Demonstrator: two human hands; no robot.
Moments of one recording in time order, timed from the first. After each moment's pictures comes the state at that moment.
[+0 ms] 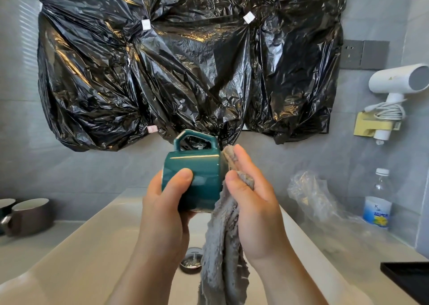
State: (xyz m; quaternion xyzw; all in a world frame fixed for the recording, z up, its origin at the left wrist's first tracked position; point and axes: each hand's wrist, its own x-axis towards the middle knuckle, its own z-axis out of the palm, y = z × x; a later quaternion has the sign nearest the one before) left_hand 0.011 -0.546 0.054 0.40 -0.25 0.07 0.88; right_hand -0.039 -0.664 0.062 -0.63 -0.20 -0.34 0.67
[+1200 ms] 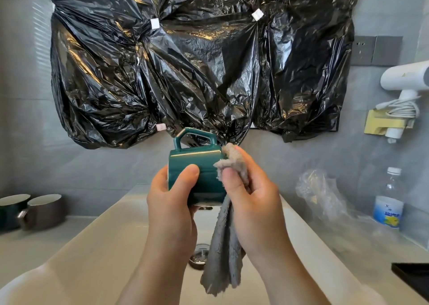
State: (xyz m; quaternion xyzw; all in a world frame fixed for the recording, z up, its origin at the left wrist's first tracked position) left_hand 0.013 -0.544 0.055 0.41 -0.23 0.11 0.87; right_hand -0.034 -0.651 0.060 -0.69 -0.17 -0.40 0.58
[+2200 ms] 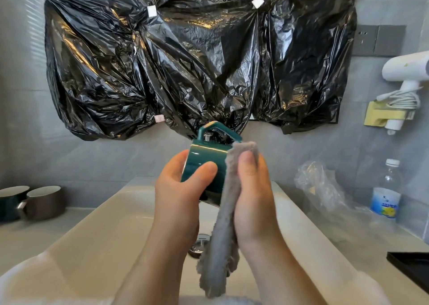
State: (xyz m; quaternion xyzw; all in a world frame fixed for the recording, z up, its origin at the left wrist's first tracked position) left_hand 0.003 -0.545 0.056 0.48 -0.30 0.12 0.81; right_hand -0.026 -0.642 0.055 -0.58 -0.13 -0.36 0.72
